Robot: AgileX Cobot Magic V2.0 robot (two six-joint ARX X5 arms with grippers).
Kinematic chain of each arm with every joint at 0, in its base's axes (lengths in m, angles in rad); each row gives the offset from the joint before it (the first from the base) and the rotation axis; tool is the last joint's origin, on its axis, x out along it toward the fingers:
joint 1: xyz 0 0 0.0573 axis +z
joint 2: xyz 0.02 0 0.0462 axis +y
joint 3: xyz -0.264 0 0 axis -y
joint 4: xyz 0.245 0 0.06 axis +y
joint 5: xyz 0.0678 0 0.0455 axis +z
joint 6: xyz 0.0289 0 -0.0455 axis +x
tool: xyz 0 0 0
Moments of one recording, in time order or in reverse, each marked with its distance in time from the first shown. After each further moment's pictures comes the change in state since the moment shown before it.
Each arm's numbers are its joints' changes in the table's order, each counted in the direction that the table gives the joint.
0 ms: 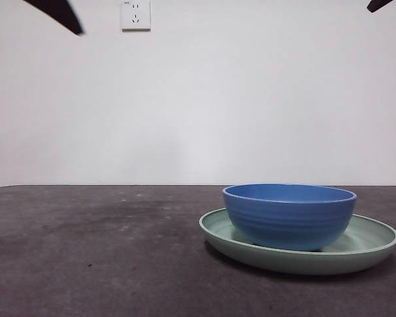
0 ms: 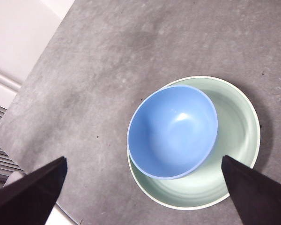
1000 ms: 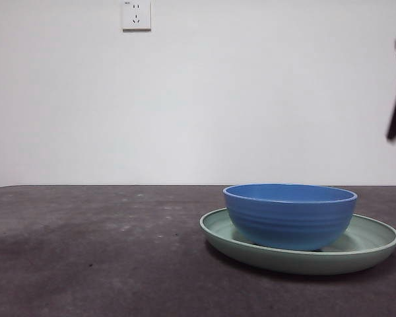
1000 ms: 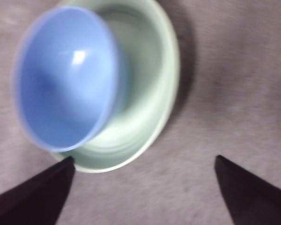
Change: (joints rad) left arm 0.008 -0.680 -0.600 -0.245 0.000 0.006; right arm 0.002 0.356 0.000 0.087 -0.241 0.004
